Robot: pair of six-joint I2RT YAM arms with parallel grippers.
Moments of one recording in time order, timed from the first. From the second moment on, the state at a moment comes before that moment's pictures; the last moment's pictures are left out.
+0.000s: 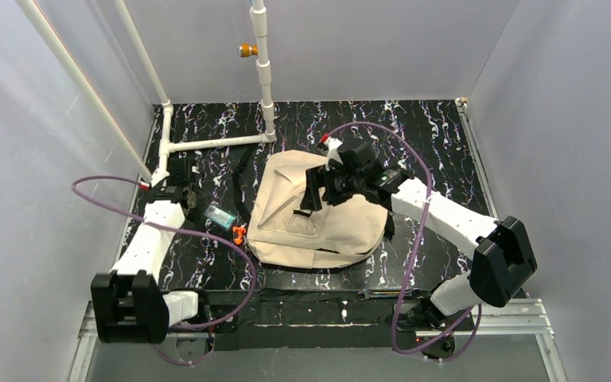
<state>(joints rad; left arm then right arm) -0.02 1.23 0.85 -0.72 -0.28 -1.03 0.77 1.46 1.14 -0.40 -0.30 0.37</state>
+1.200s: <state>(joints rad) -0.59 1.35 1.23 -0.57 0.04 -0.85 0.65 1.50 1.21 -0.24 -0.71 0.54</state>
